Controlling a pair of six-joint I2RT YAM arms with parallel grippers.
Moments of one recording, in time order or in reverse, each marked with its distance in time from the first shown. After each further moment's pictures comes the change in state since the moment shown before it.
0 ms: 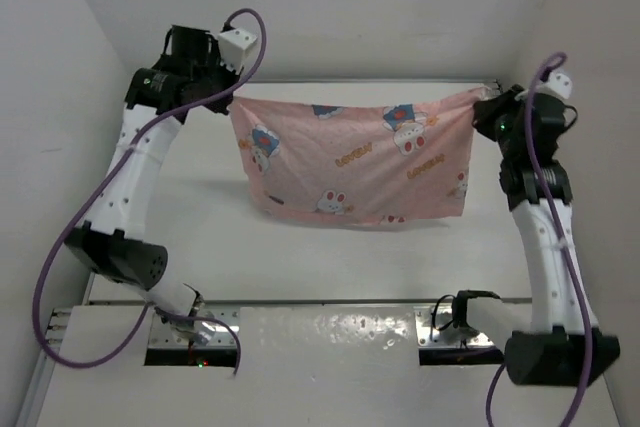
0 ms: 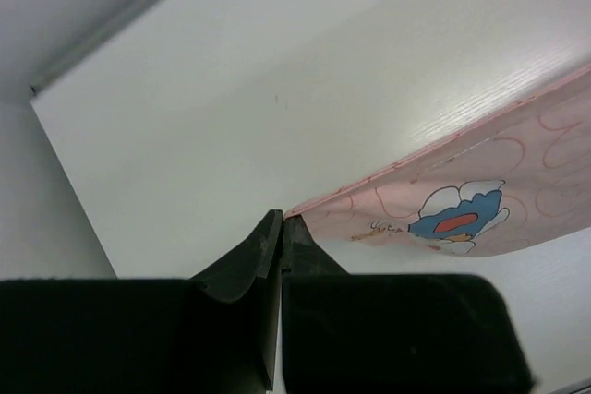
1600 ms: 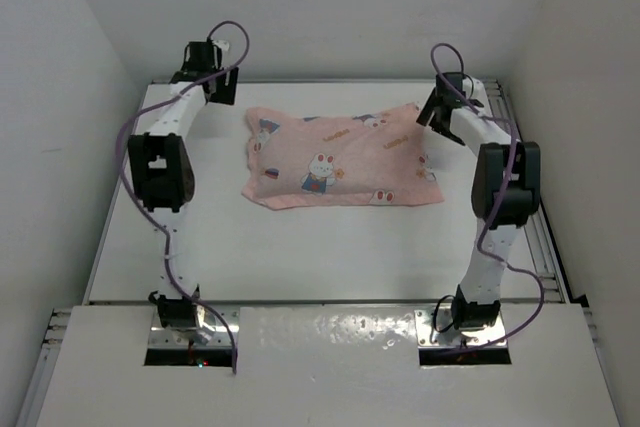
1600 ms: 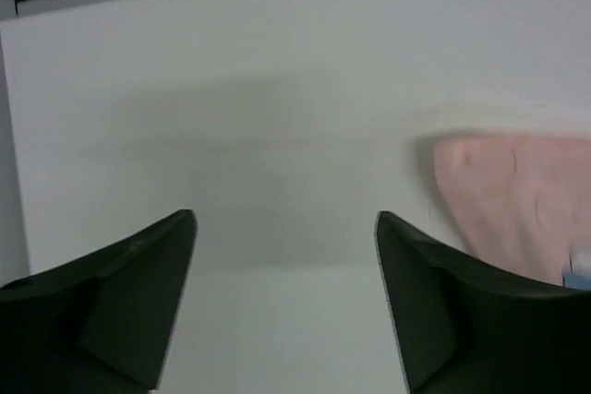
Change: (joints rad) left arm 0.212 0.793 0.160 0.551 -0.210 -0.167; right arm 0.095 1.123 0.478 -0.085 0.341 -0.002
